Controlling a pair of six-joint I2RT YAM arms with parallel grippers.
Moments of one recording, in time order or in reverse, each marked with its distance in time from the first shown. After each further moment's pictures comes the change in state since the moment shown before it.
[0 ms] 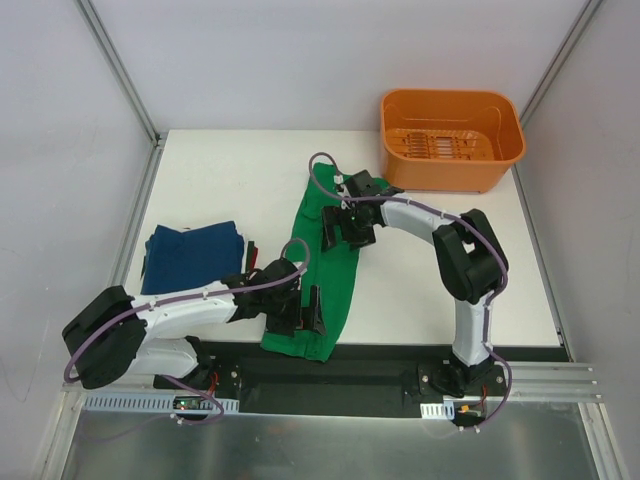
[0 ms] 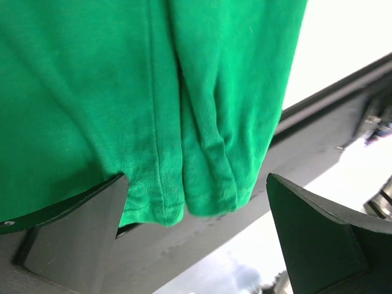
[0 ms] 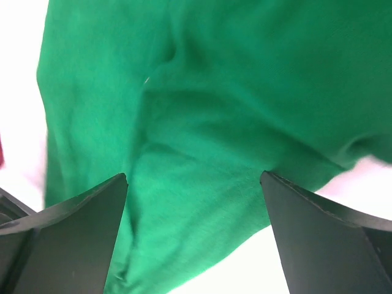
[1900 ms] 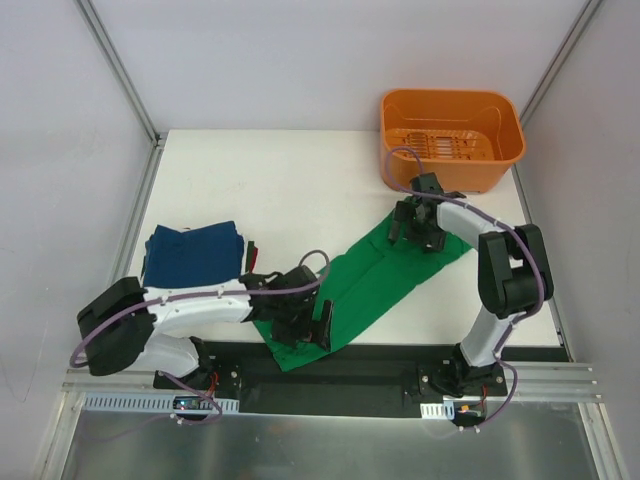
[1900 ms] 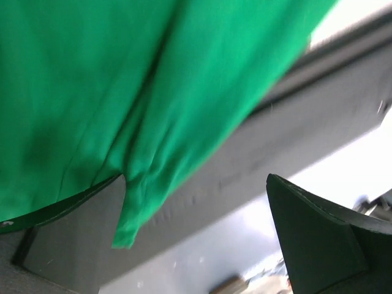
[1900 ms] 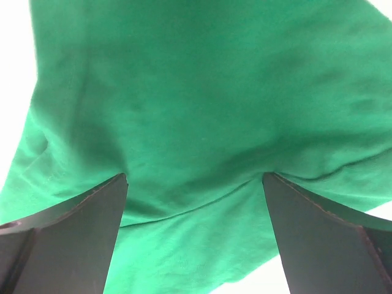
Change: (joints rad) left arm -0.095 0.115 0.147 -0.134 -0.009 0.008; right arm -0.330 -0.229 -0.264 -0.055 0.372 0.106
